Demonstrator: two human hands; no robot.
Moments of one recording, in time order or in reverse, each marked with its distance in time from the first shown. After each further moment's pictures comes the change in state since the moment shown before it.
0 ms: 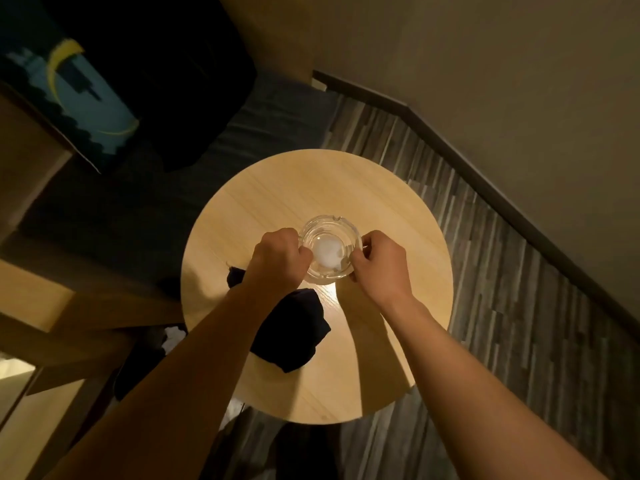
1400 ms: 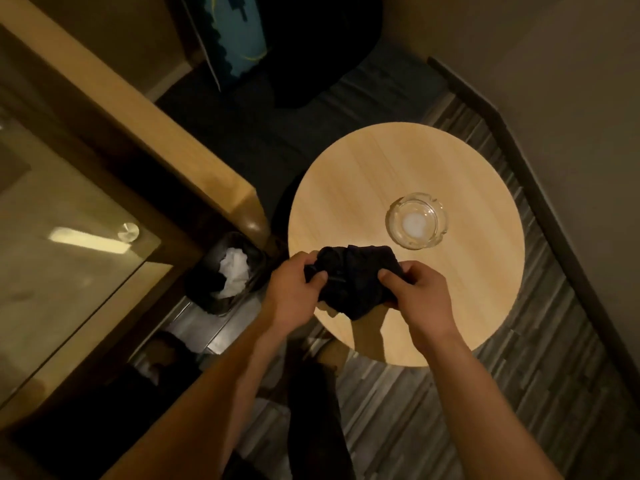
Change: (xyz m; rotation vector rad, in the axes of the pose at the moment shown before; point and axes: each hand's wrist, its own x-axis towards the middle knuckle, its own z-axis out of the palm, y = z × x) left_hand -0.171 -0.057 -0.084 -0.430 -0.114 -0.645; right_hand -0.132 -0.047 0.053 0.354 -0.197 0.175
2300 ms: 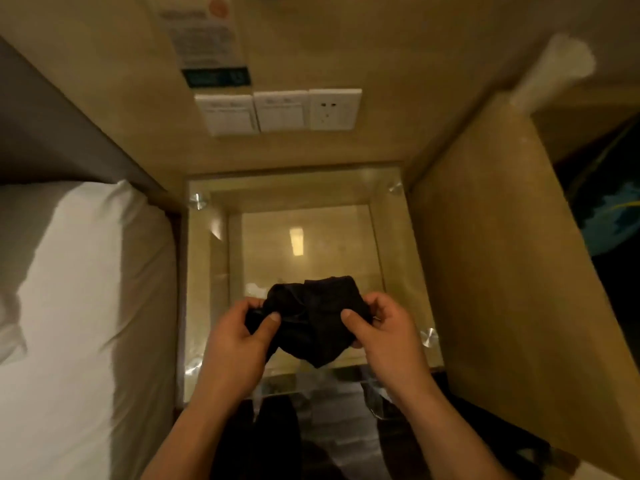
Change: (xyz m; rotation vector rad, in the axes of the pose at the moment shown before) left_hand -0.158 -0.282 -0.406 -0.692 0.838 -0.319; right_hand -0.181 -0.143 0.512 -0.395 -0.832 -0.315
